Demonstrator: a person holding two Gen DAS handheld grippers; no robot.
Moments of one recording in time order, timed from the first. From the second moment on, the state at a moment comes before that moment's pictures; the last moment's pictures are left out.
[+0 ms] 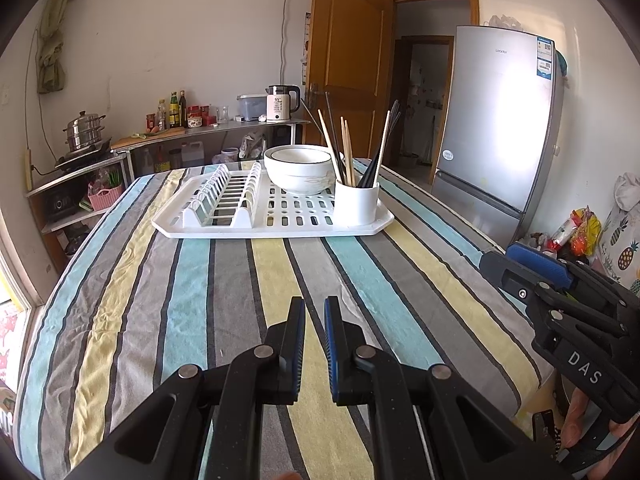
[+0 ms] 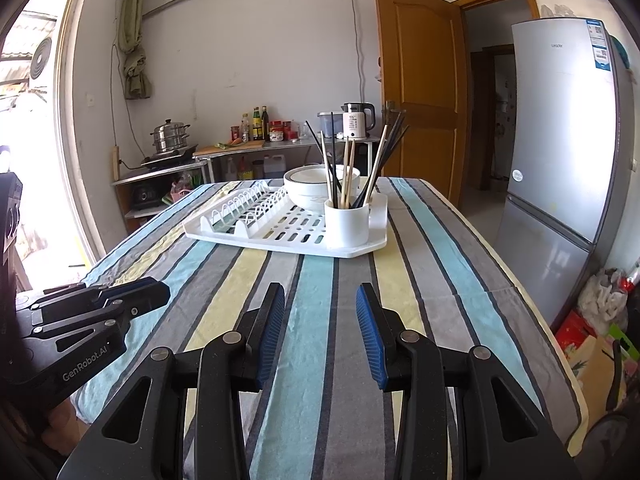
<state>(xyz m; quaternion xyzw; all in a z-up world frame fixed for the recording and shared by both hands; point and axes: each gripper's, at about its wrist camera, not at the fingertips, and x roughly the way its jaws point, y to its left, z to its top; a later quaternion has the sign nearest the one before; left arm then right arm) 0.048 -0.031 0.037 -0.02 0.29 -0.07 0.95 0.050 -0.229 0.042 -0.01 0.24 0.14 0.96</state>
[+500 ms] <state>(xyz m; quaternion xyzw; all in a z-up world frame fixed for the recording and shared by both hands) 0.048 -0.036 0.037 -0.02 0.30 -0.08 0.95 0.049 -0.228 0.043 -0.01 0.24 0.14 0.96</state>
